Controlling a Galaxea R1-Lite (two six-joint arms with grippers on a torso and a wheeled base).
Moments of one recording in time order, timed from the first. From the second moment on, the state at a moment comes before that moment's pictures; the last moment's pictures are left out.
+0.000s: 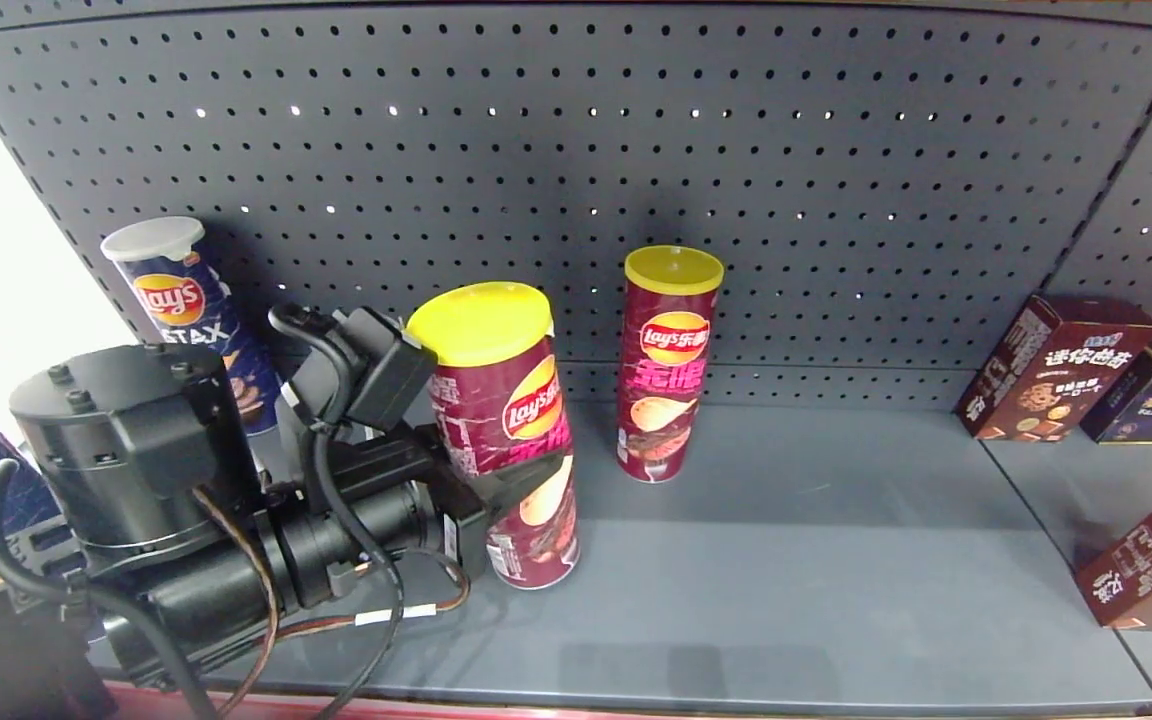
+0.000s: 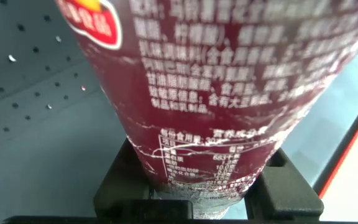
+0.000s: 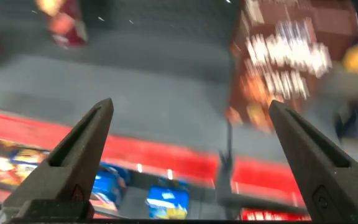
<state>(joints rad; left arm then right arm) -0.61 1.56 -0.58 -0.88 -0.18 0.07 0.03 0.15 -0.18 -0.04 0.15 -0.05</state>
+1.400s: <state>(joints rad) -0.54 1.50 -0.60 -0.78 -0.25 0.07 0.43 1.36 -0.77 -0.45 0.35 -0.19</state>
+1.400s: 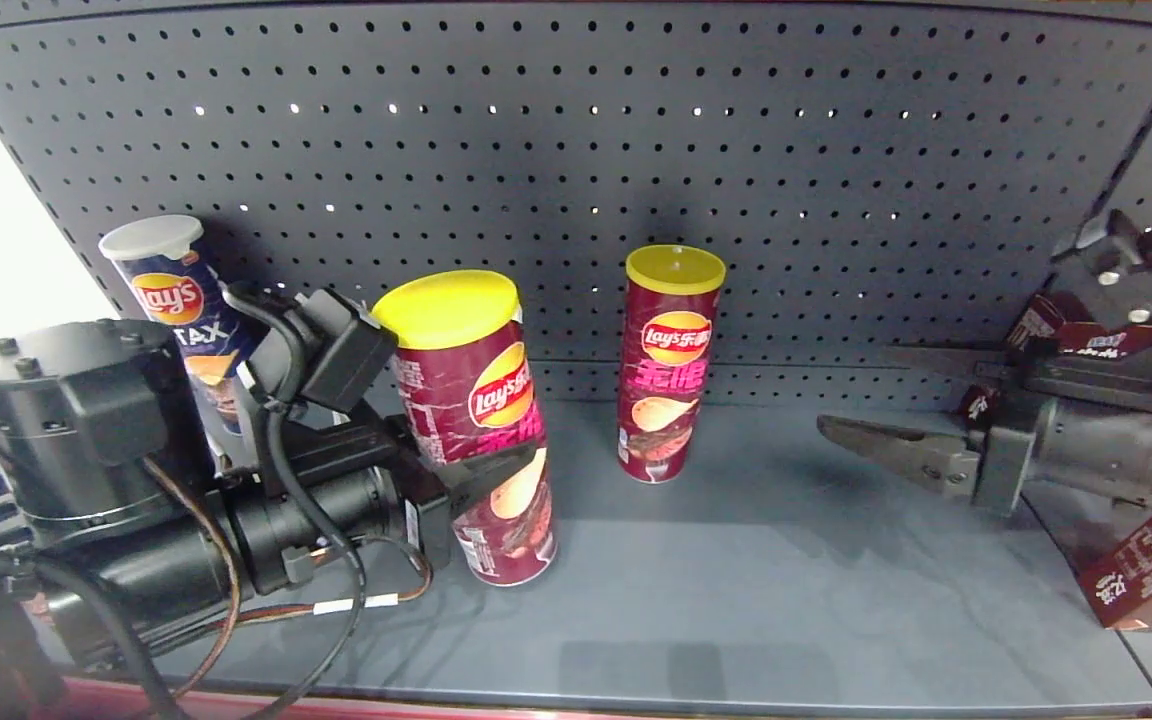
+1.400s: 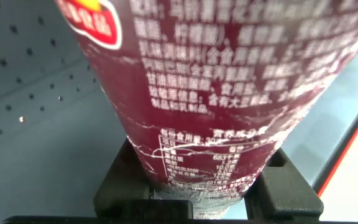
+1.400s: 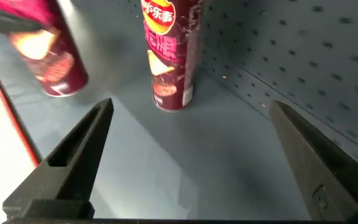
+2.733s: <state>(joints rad) -0.48 1.45 -0.52 -0.78 -0.26 0.07 0.42 1.80 -0.96 -0.75 0.79 -0.19</state>
